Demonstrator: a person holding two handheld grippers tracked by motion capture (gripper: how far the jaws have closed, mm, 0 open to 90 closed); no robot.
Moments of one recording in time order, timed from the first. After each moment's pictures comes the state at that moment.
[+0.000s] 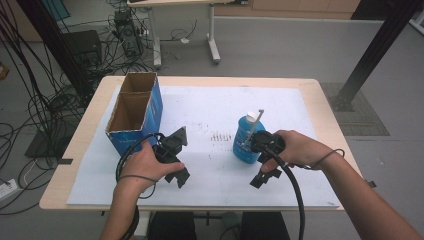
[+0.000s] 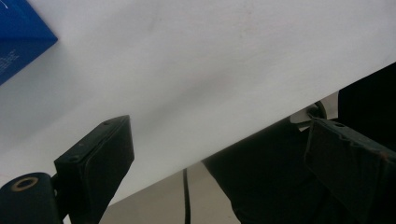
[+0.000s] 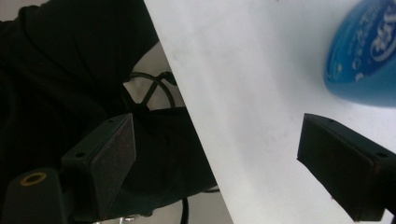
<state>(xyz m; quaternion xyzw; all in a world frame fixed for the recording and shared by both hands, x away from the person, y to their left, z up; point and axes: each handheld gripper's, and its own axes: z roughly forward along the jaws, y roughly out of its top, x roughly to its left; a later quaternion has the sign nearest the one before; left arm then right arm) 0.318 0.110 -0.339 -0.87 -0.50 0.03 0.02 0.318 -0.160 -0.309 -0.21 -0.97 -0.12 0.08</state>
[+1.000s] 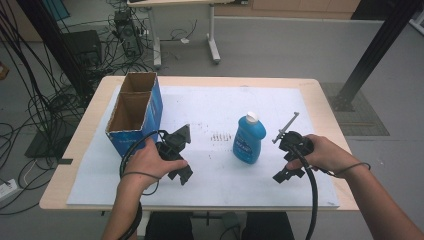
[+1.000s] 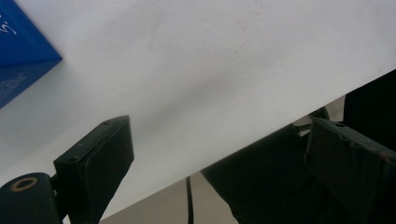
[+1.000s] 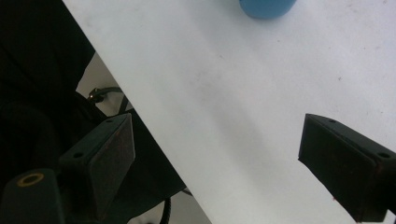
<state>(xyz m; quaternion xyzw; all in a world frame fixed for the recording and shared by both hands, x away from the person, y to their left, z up) 0.324 0.102 -0.338 -0.87 -0.49 0.02 0.02 0.328 -0.234 -0.338 -0.31 -0.94 -0.14 0.04</state>
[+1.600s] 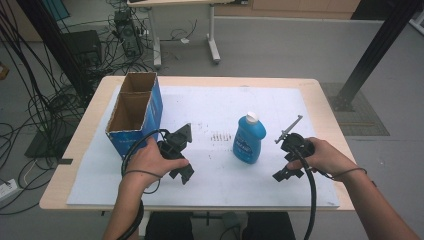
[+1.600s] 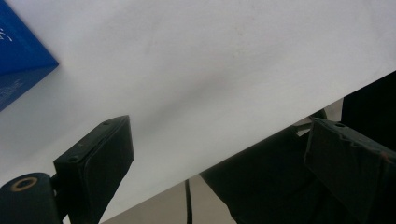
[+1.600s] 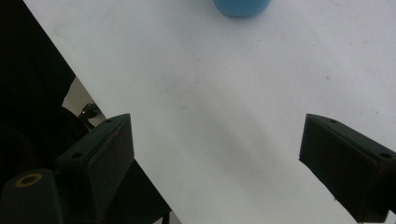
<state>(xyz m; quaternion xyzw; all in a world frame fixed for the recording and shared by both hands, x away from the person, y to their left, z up) 0.328 0.100 -0.339 -0.87 -0.49 0.03 0.02 0.335 -0.244 -0.358 -0.33 -0.93 -0.16 0.02</state>
